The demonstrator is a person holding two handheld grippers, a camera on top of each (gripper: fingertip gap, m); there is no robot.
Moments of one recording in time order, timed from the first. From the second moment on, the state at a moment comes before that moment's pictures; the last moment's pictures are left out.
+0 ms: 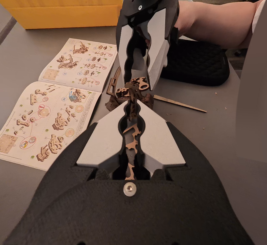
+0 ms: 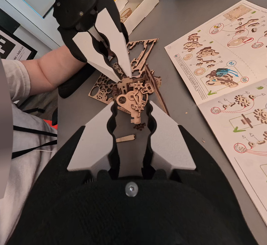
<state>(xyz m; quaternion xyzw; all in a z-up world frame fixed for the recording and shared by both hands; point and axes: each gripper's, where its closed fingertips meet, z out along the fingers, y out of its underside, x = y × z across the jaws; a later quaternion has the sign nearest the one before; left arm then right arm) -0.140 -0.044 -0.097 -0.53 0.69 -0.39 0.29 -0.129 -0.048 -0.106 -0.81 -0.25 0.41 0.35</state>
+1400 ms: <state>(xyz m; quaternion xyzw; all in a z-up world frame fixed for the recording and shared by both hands) -0.144 -0.061 -0.098 -0.46 0.75 -0.34 0.33 -0.135 -0.068 -0.104 -0.82 -0.31 0.42 0.24</state>
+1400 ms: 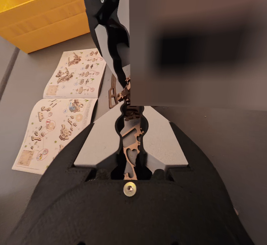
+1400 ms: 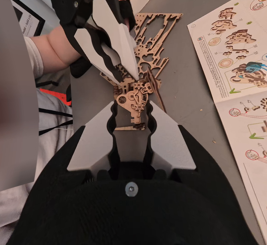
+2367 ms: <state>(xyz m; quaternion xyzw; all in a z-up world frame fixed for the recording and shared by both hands) -0.146 -0.069 -0.097 -0.42 0.77 -0.33 0.35 -0.139 -0.080 -0.104 -0.83 -0.34 0.43 0.07</state>
